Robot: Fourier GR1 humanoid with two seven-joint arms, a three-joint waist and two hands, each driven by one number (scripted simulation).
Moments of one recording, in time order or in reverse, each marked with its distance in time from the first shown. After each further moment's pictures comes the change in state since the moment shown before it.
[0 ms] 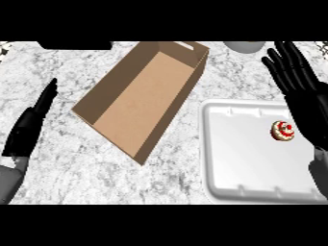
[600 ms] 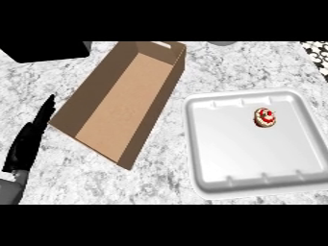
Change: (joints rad) left arm 0.089 -0.021 0.007 0.021 0.012 0.023 0.032; right arm 0.343 0.013 -0.477 0.240 0.020 -0.126 -0.559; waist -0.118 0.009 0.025
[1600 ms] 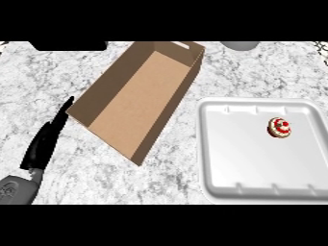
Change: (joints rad) left arm -0.022 -0.065 -0.030 -0.007 -0.068 -0.053 0.040; right arm 0.556 0.031 -0.031 -0.191 0.507 -0.114 -0.187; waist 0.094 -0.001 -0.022
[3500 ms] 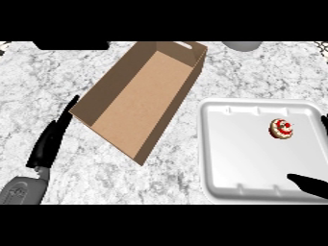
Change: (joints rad) left arm 0.026 -0.168 0.183 -0.038 -0.227 -0.134 0.043; right arm -0.415 0.158 0.166 -0.009 0.677 0.075 0.705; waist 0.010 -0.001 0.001
